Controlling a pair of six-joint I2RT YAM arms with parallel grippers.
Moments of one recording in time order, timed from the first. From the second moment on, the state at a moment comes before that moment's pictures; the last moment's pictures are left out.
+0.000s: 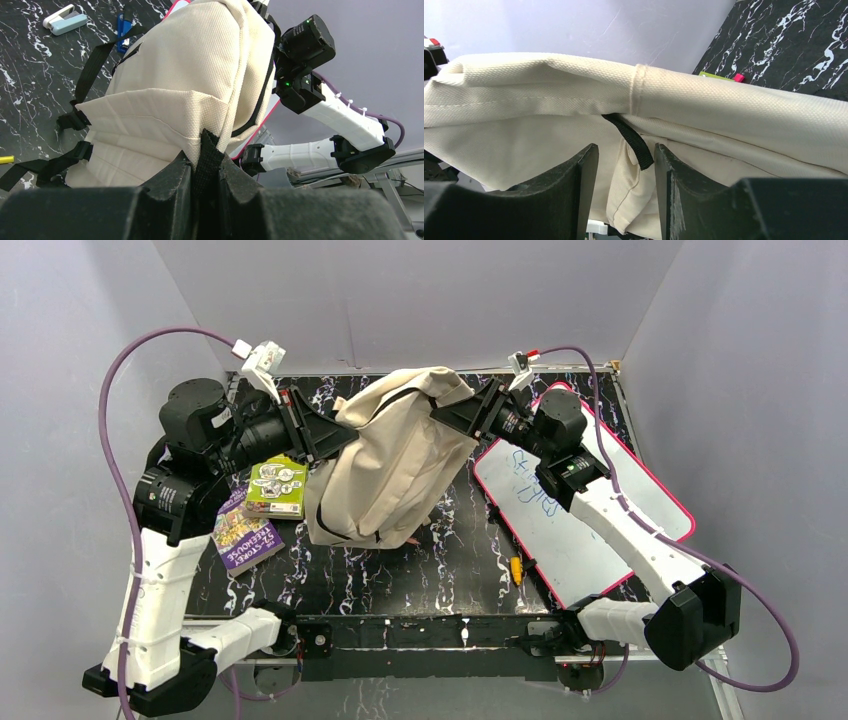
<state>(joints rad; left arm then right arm) -0.35 1.05 1.65 -0.82 0.57 -0.53 0.53 1.22 1.08 0.21 -0.49 0.98</state>
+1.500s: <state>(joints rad) -0.35 1.04 1.60 -0.78 0.58 -0.54 0.53 1.25 1.08 0.30 -0.53 1.02</state>
